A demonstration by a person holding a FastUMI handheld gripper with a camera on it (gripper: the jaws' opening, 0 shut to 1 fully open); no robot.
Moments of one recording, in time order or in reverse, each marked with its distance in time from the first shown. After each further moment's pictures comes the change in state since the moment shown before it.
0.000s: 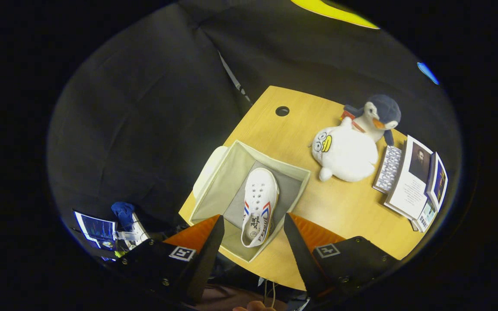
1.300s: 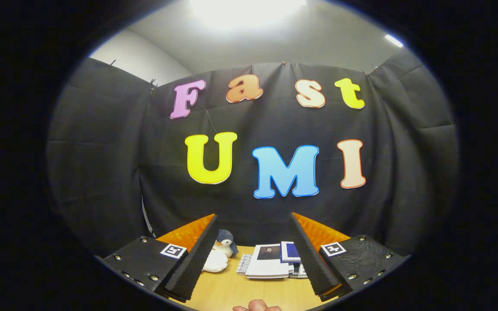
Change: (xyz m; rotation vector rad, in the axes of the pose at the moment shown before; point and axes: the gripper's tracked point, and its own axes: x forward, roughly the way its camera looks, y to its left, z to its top) arm -0.333 -0.145 -0.088 0.007 -1.306 -0.617
